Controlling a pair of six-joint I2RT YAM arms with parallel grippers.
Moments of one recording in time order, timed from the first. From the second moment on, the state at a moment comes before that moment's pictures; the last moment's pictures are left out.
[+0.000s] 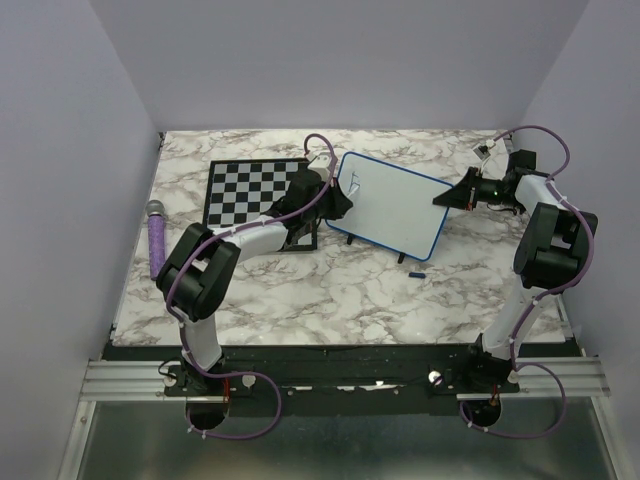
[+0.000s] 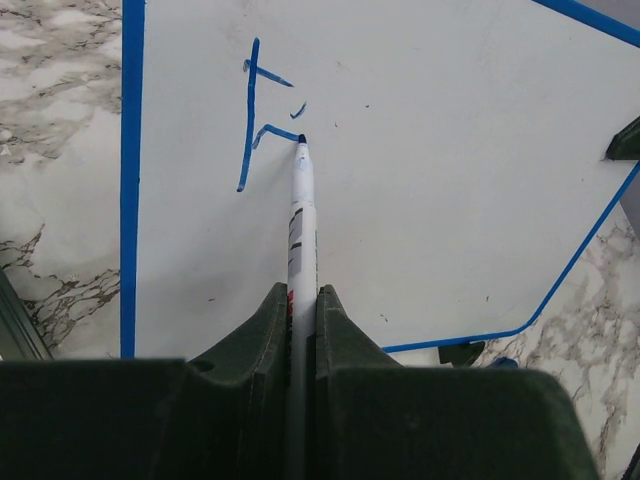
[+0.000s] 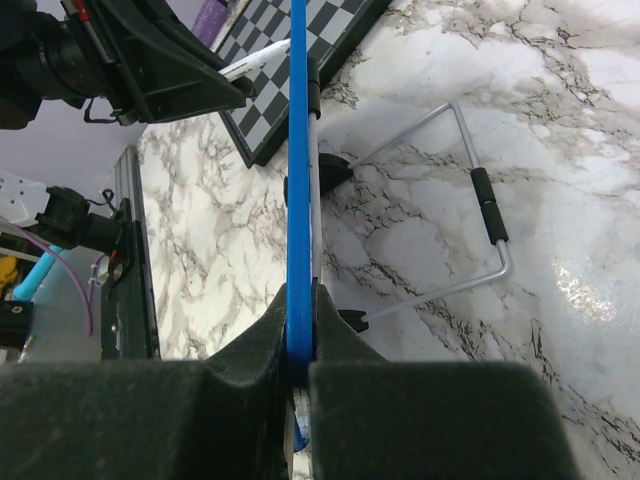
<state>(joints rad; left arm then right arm) -0.59 1.83 1.11 0.36 0.15 -0.48 -0.28 1.97 1.44 -0.70 -1.37 -0.53</state>
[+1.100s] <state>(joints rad) -0.58 1.66 0.99 0.42 0.15 -0.49 -0.28 1.97 1.44 -0.70 -1.37 -0.54</state>
